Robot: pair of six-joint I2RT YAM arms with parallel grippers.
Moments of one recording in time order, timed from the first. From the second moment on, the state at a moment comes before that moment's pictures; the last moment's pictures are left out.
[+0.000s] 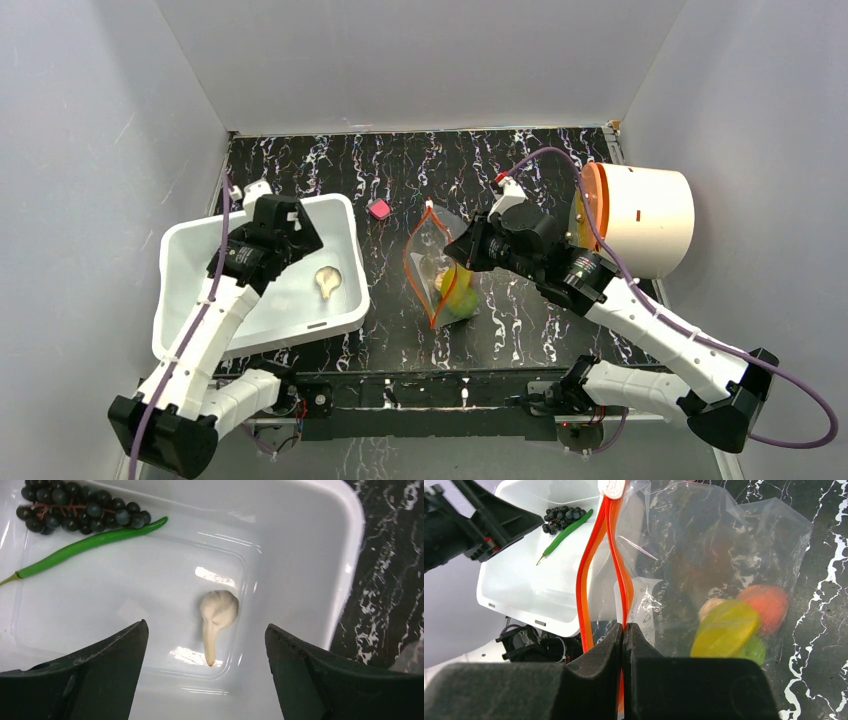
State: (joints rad) left arm -0.37 0.99 1.03 -0.89 -0.47 -0.61; right arm 0.83 1.02 1.03 -0.44 0.05 0.70
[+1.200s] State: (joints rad) left arm 0.26 1.24 0.77 -0.48 -0.45 -0.81; right arm 0.83 1.08 1.17 -0.58 0.08 0.69
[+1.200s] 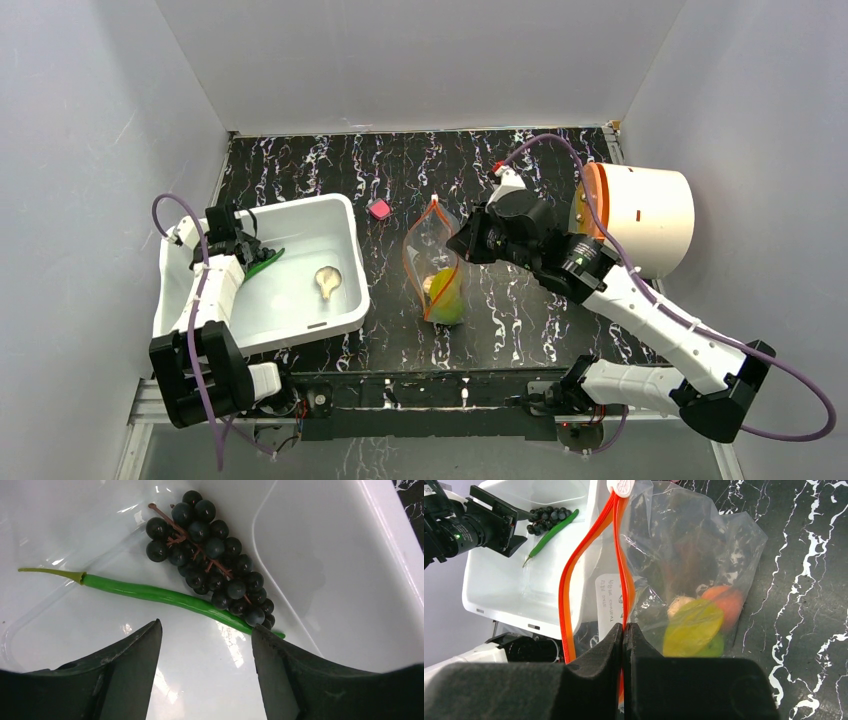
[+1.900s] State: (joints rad) left arm 0.33 1.33 0.75 -0.39 -0.48 -0.86; right arm 0.83 1.16 1.23 -0.61 0.11 0.68
